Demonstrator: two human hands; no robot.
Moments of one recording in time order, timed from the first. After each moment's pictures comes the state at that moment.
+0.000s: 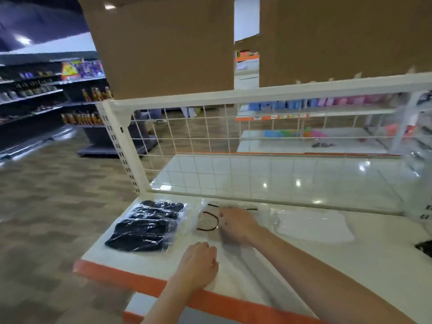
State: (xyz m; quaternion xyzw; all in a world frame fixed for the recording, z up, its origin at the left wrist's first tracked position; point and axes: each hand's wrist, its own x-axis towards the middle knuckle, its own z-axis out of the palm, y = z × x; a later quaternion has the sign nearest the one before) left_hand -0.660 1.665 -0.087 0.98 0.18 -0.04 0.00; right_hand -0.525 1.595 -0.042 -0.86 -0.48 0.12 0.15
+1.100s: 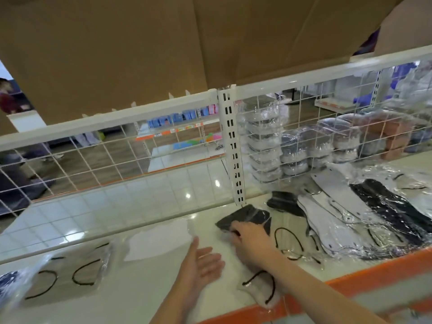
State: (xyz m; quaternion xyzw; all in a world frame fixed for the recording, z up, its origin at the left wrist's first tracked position) left_hand -0.468 1.346 -0.087 0.53 0.33 -0.05 0.78; right_hand -0.381 1.205 -0.085 -0.93 -0.28 -0.01 0.25
